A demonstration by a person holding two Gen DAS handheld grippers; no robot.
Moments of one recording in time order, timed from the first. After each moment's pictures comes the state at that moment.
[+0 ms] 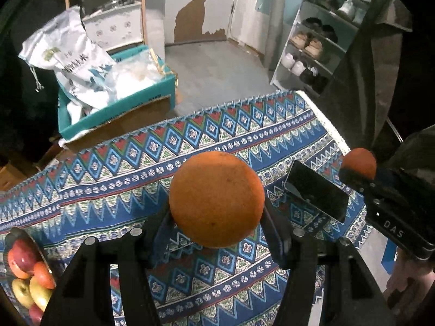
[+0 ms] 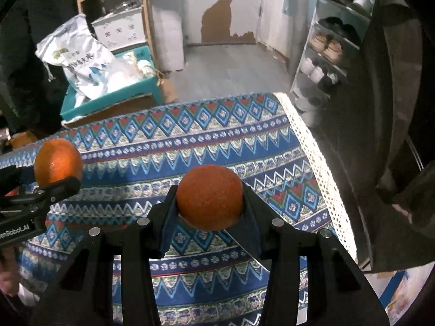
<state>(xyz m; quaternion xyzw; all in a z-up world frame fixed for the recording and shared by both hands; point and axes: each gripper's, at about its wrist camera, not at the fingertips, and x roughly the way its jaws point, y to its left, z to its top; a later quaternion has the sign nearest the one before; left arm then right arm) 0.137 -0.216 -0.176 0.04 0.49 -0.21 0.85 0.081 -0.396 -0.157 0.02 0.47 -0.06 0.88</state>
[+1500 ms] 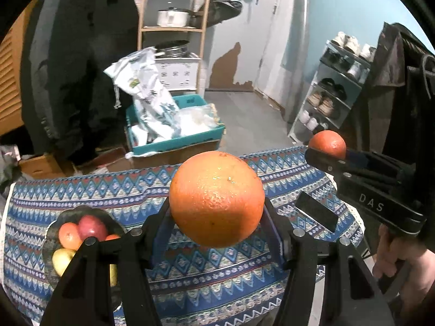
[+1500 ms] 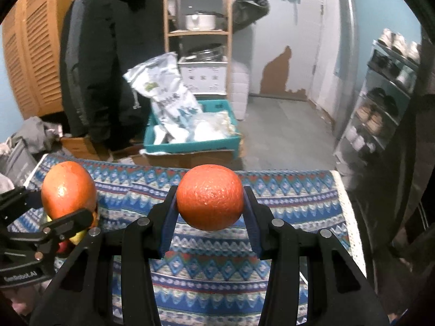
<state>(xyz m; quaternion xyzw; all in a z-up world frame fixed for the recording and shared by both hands) 0.052 -0.072 -0.077 -0.03 0.39 -0.15 0.91 0.059 -0.257 -0.049 -0.03 0.36 0.08 0.93</state>
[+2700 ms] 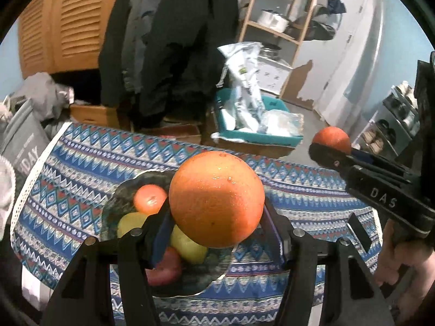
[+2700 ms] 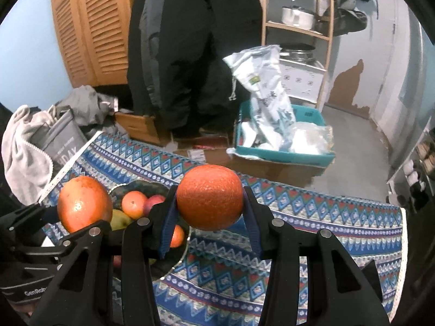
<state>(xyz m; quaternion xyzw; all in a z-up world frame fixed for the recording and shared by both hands) 0.037 0.103 -0.114 -0.13 0.41 0.00 0.90 0.096 -0.066 -0.066 -0.07 0.39 0.22 0.89</state>
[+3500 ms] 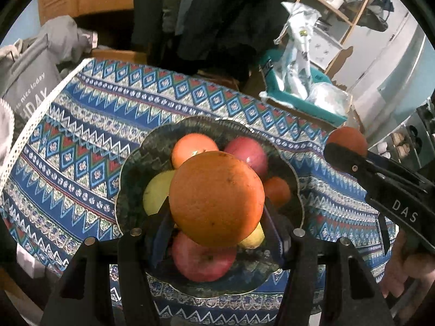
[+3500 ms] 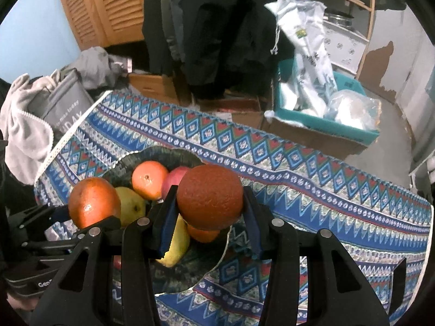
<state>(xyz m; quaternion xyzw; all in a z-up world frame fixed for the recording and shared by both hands) 0.054 0.162 -0.205 -0.18 0.50 0.05 0.85 0.115 0.004 -0.150 -0.08 0.47 0.26 0.84</state>
